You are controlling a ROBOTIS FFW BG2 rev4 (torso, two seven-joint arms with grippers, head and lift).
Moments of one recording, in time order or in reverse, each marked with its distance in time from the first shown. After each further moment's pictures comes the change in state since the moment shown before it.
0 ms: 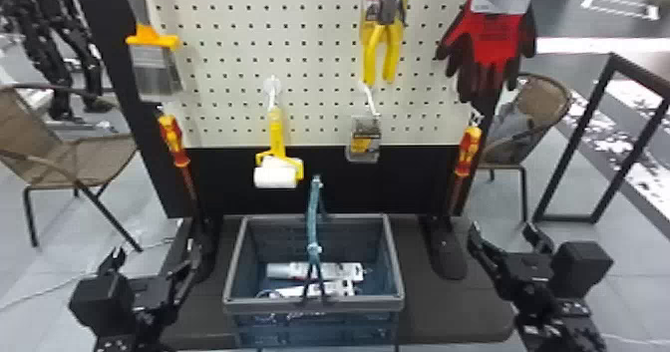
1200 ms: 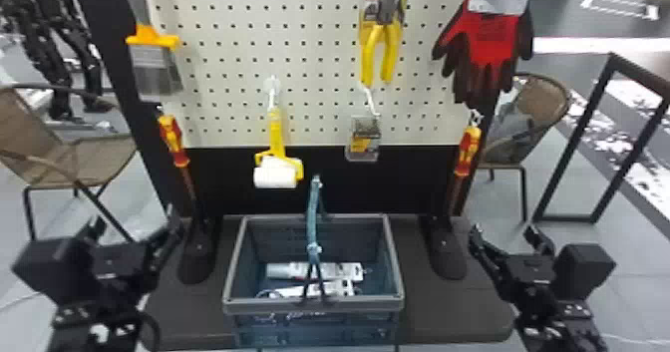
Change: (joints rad) left arm 0.013 0.010 0.032 -0.241 0.128 0.190 -0.049; right arm 0.004 -0.002 0.000 0.004 -0.014 -0.007 0.000
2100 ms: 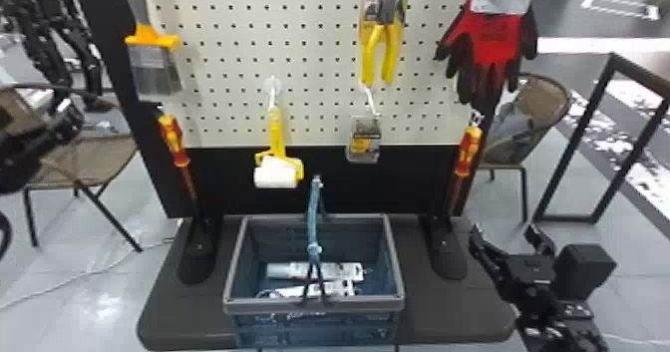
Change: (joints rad) left arm -0.303 0.071 0.384 -0.234 0.172 0.599 -0.499; right arm 0.002 -0.003 0.000 -0.003 0.005 0.000 0.000
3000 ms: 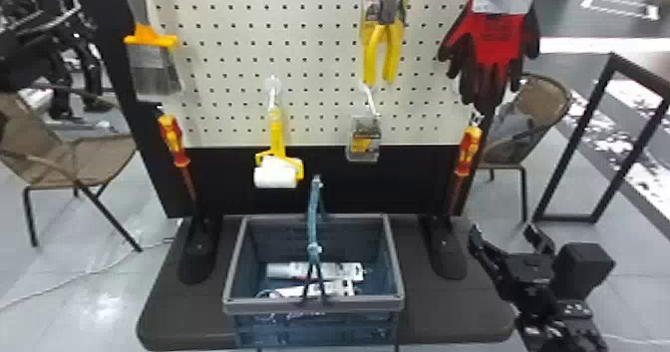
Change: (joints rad) left arm -0.341 0.228 -0.083 0.275 0.260 0.169 -0.207; right arm -0.001 0.001 0.002 -0.002 0.007 0.000 0.000
